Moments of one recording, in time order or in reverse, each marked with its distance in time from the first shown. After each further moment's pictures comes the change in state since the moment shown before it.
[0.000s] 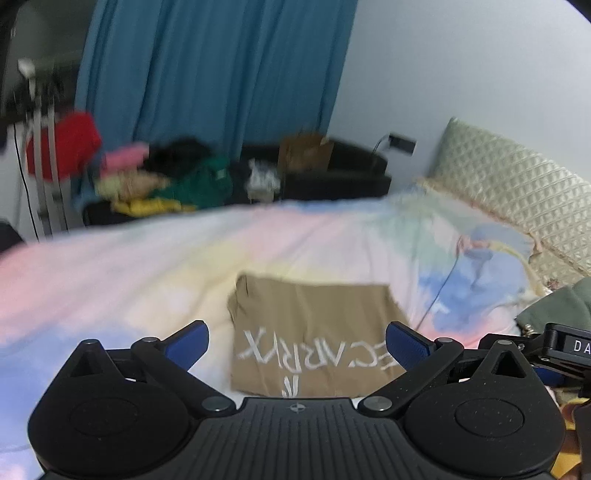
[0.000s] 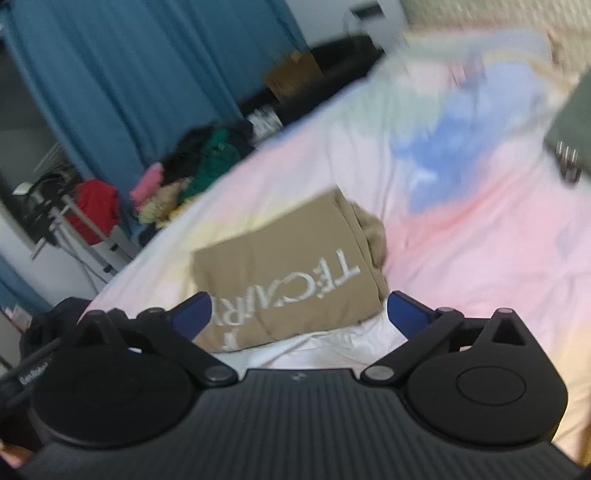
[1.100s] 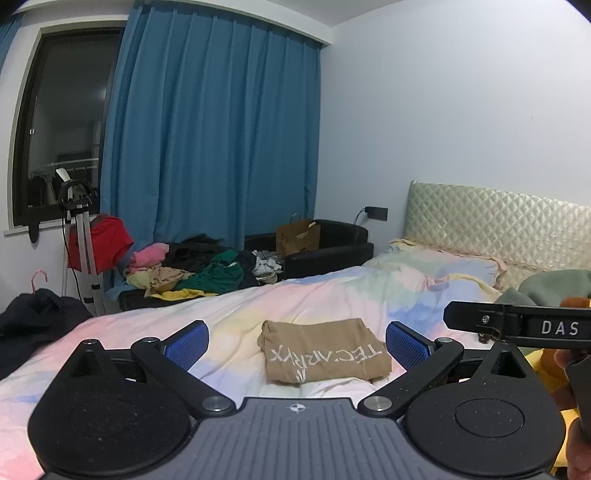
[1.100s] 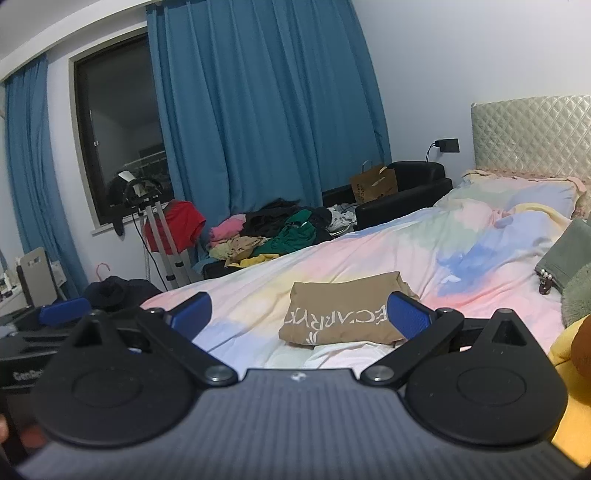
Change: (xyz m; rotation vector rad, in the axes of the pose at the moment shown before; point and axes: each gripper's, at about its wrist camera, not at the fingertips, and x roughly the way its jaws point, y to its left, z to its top) left arm -0.264 -0.036 -0.076 0.120 -0.259 0.029; right arm -0.202 0.071 -0.106 -0.312 -0.318 0.121
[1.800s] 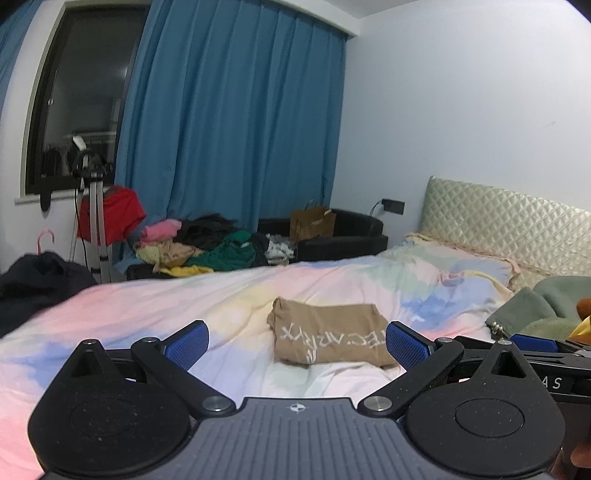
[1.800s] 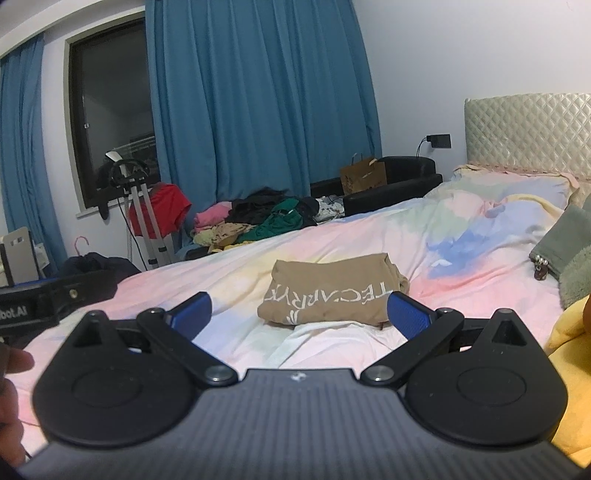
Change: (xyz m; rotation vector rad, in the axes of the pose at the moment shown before) left arm 0.024 0.021 -0.036 -0.068 0.043 0.035; right arm 0.027 -0.005 -0.056 -0.031 0.009 -0.041
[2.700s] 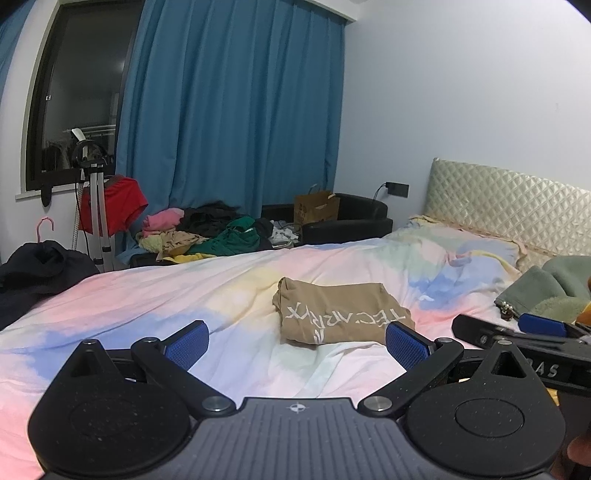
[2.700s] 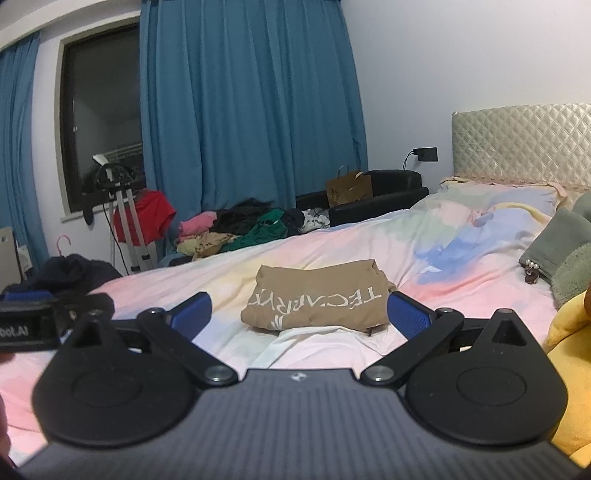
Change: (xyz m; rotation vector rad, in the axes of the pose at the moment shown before) left arm 0.015 0.000 -0.021 0.025 0.029 0.019; right arm 0.012 0.006 -0.019 -0.032 -0.049 -0.055
